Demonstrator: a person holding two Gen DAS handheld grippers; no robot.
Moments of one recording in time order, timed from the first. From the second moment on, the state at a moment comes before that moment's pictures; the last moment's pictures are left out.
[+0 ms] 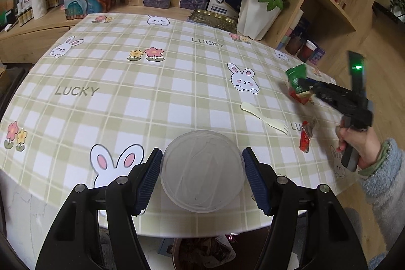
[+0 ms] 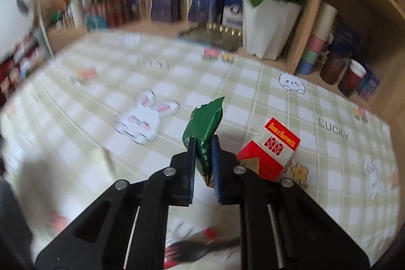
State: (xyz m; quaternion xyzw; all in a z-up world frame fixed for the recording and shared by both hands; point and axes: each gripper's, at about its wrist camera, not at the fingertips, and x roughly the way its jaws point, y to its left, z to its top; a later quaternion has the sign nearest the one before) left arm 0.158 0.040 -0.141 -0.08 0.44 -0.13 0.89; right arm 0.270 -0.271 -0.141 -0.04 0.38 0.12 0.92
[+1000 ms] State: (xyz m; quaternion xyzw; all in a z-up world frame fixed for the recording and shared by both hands) left arm 0.019 -0.013 -0.158 0.00 0.47 -0.22 0.86; right arm 0.001 -0.276 -0.117 0.11 0.31 0.14 0.93
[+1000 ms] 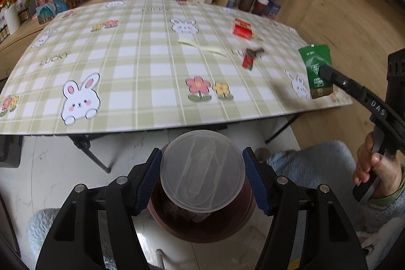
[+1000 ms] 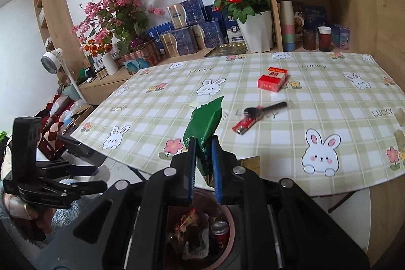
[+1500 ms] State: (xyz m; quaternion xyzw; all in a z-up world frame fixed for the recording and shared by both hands) left arm 0.012 -0.032 -0.170 0.02 0.49 -0.23 0.84; right arm -0.017 -0.282 -0.118 0.11 0.31 0.14 0.93
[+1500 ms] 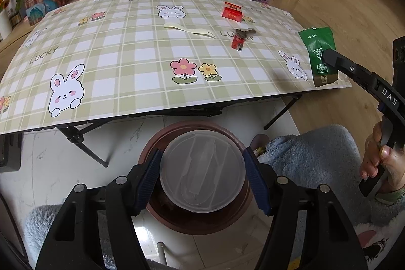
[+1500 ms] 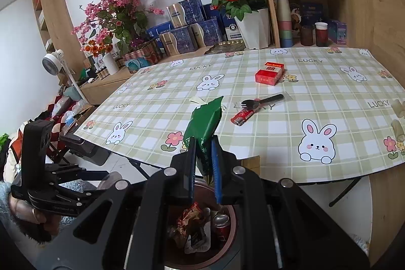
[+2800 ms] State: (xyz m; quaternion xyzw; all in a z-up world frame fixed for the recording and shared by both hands) left arm 0.001 0.090 -0.156 -0.11 0.43 -0.01 0.90; right arm -0.019 -0.172 -0.195 0.04 0.46 0.22 0.86
